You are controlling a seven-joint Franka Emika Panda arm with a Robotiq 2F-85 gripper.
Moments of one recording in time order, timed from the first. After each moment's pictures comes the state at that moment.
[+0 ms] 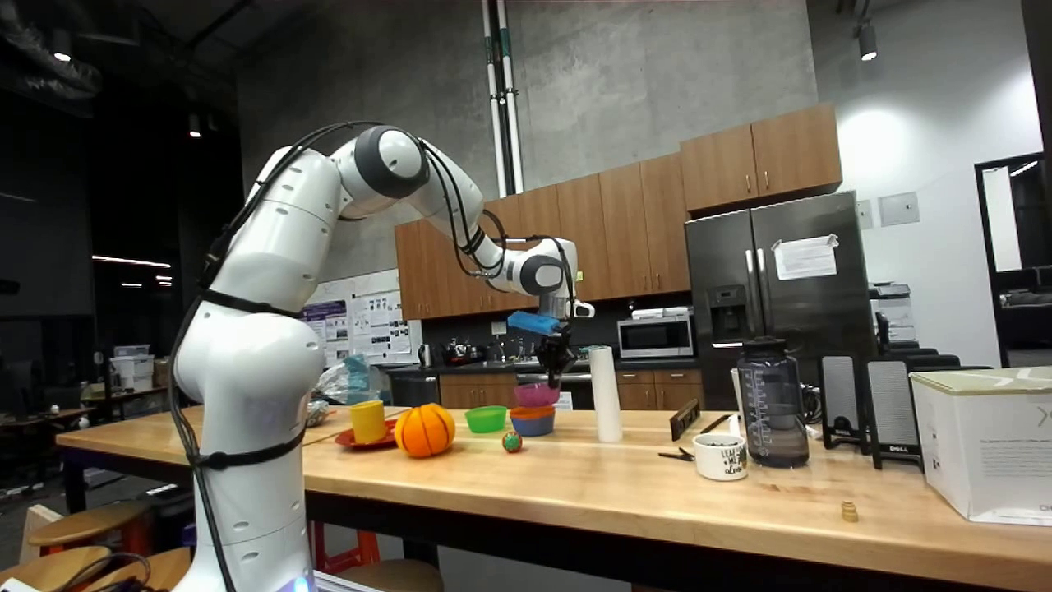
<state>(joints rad) -0.19 0.35 -0.07 -1.81 0.30 2.20 -0.05</state>
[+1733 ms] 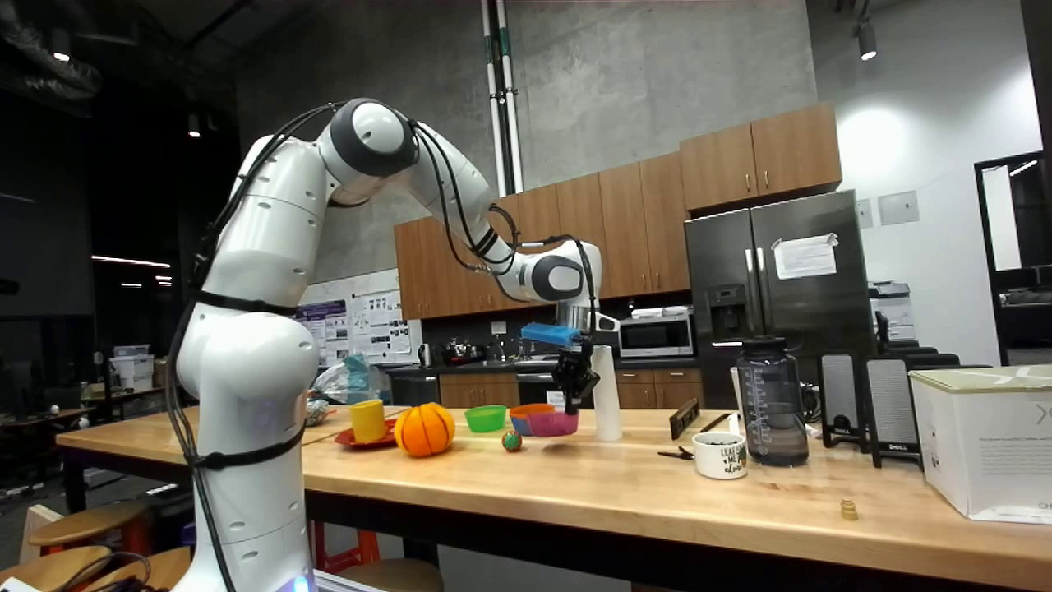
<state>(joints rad) -0.25 0.26 -0.18 -2.01 0.22 2.17 -0.13</state>
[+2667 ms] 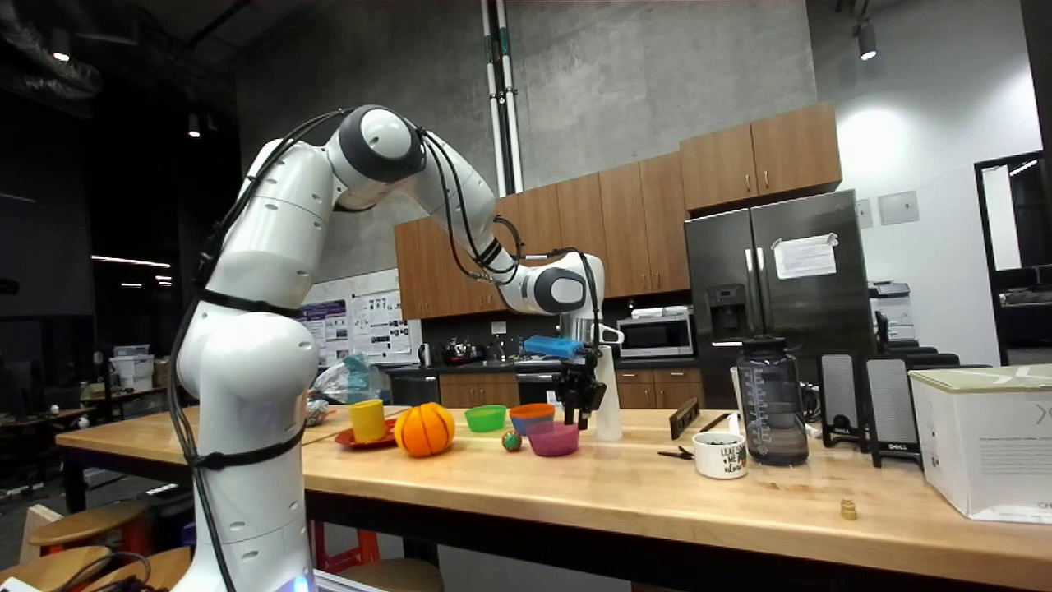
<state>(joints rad) -0.25 0.30 -0.19 -2.03 0.21 2.22 -0.13</state>
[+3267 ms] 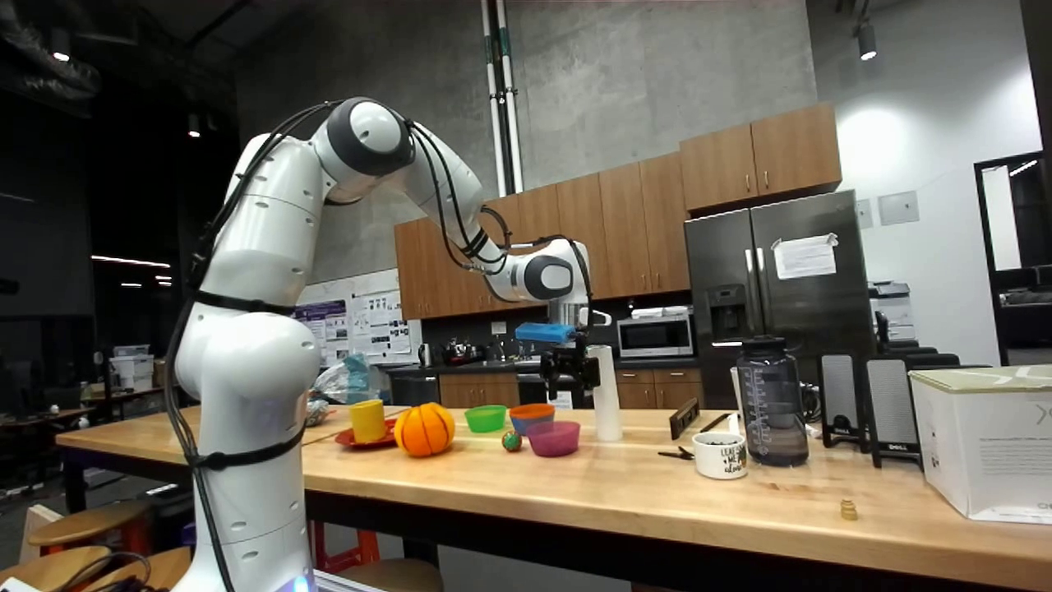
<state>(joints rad) -0.22 0.24 -0.16 -2.03 0.18 2.23 -0.14</state>
